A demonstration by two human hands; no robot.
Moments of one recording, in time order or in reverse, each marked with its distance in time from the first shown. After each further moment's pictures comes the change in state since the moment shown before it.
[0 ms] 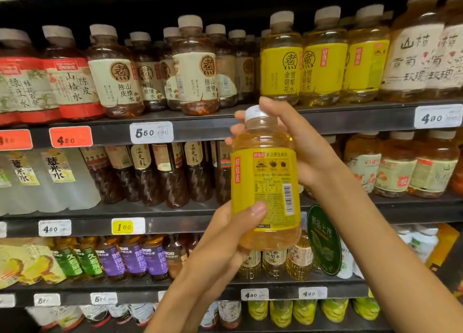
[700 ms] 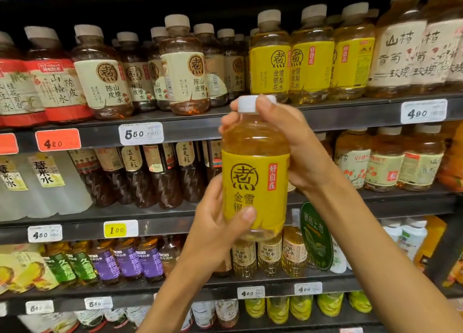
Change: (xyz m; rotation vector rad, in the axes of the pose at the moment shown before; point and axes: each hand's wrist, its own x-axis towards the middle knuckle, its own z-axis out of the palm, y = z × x) left_hand 0.010 -0.003 -0.007 0.305 0.089 0.302; right_hand -0.011 0.003 0.003 -0.147 -0.059 -0.340
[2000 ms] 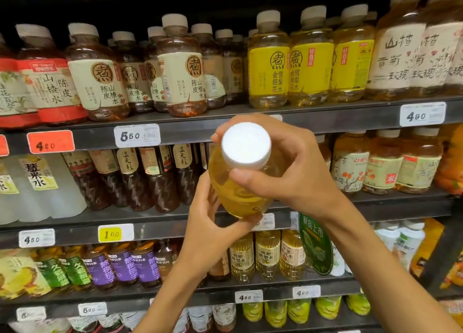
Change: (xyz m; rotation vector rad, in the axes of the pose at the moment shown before) left_hand 0.016 -0.023 -0.010 0.154 0.136 0.235; right_hand -0.026 0.000 0.013 -0.549 -0.095 -0.357
